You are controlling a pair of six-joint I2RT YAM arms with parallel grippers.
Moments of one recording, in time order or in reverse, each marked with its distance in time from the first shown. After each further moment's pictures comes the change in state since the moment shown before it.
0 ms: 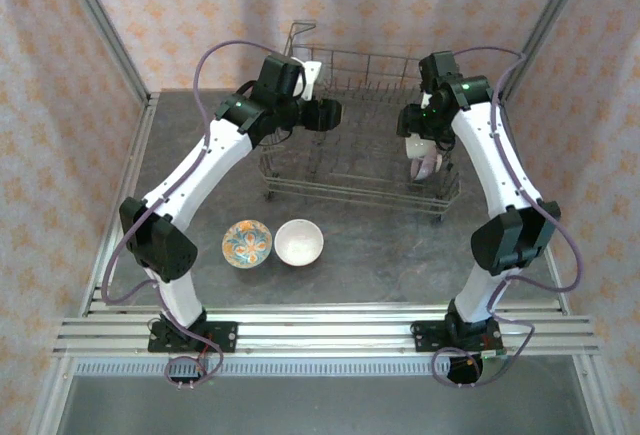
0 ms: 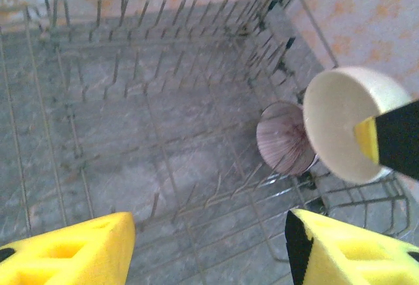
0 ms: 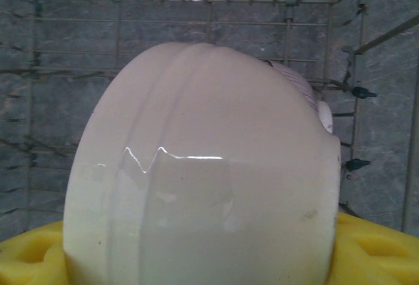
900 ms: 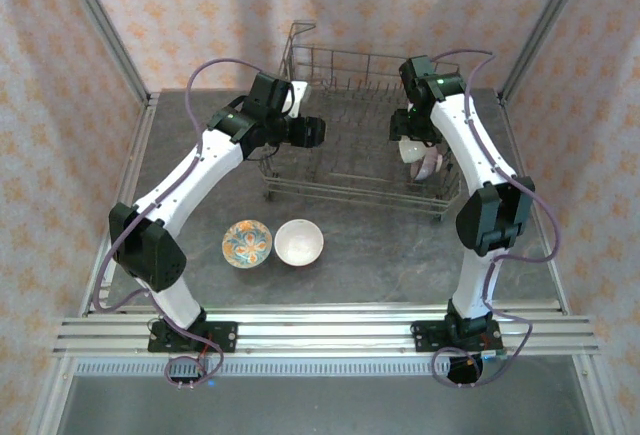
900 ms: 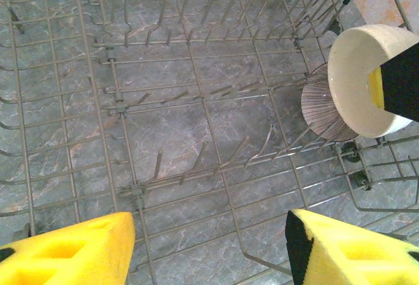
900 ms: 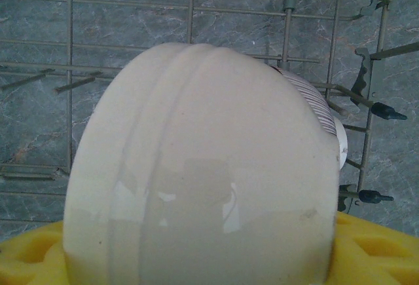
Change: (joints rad) left arm 0.040 -0.081 -0.174 0.000 -0.024 0.004; right arm 0.022 0.160 0.060 -0.011 0.064 -0.003
